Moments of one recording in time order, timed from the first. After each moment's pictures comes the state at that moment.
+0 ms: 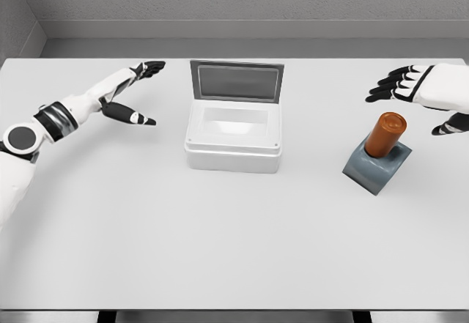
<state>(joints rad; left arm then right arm) -0.68 0.46 -0.51 -0.84 0.17 -0.49 -0.52 -1.04 -1.31 1.12 -1.65 0.10 -0.61 0.32</state>
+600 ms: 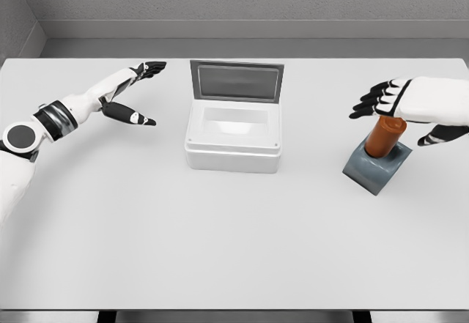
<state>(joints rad) -0.68 0.46 -0.51 -0.84 0.17 -0.49 -0.53 -1.04 -1.26 1.13 -1.67 0.10 -0.61 0.39</state>
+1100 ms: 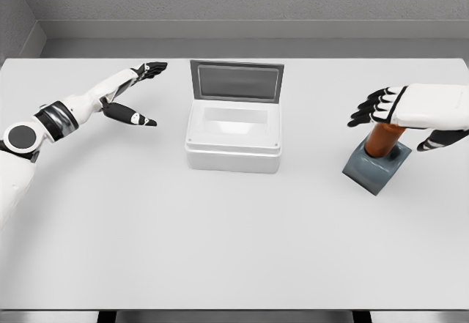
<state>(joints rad) -0.68 0.45 -0.51 -0.84 0.17 -0.49 -0.53 -1.04 -1.26 1.12 -1.67 0.10 -0.61 0.45</state>
